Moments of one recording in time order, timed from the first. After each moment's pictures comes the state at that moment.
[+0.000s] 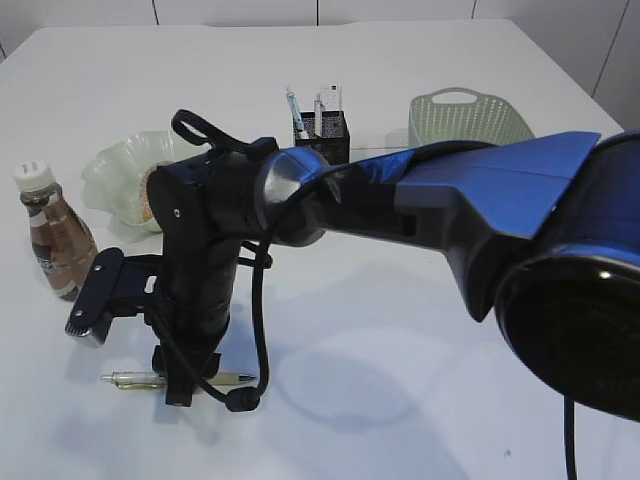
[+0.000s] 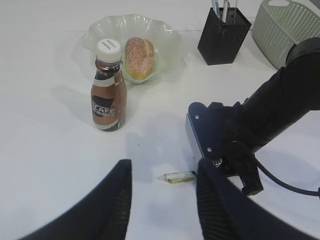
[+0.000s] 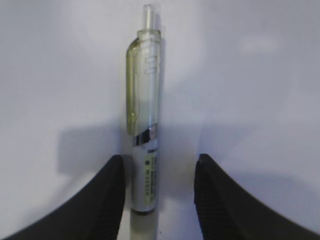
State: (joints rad) left arm -0.21 0.40 -0.57 -0.10 0.74 -0.11; right arm 0.80 2.41 -1.94 0.18 0.97 -0.82
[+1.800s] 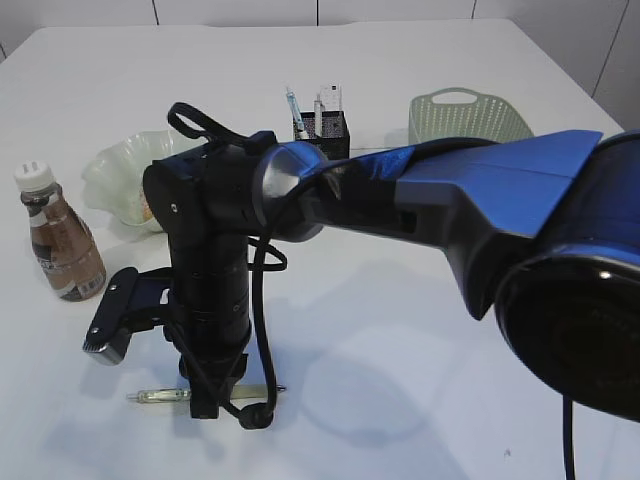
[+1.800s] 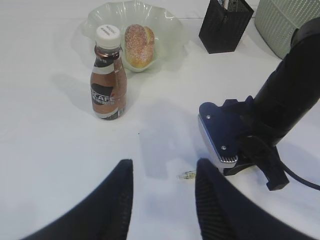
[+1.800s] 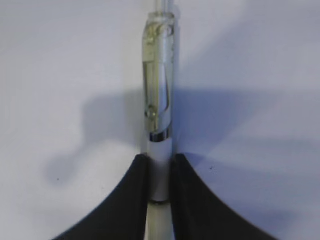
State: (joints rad) left arm -0.21 0.40 -0.57 -0.10 0.78 -0.11; right arm 0.80 2.41 -1.96 0.14 1.19 -0.80
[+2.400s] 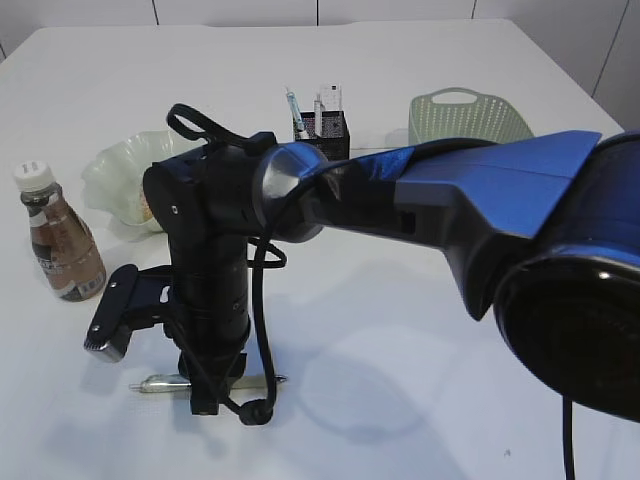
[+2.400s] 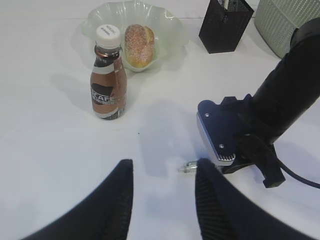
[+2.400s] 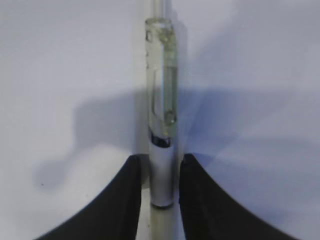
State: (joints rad) left arm -0.21 0.40 -0.57 -0.10 0.78 -0.11; right arm 0.80 2.41 -1.96 0.13 1.16 -0.80
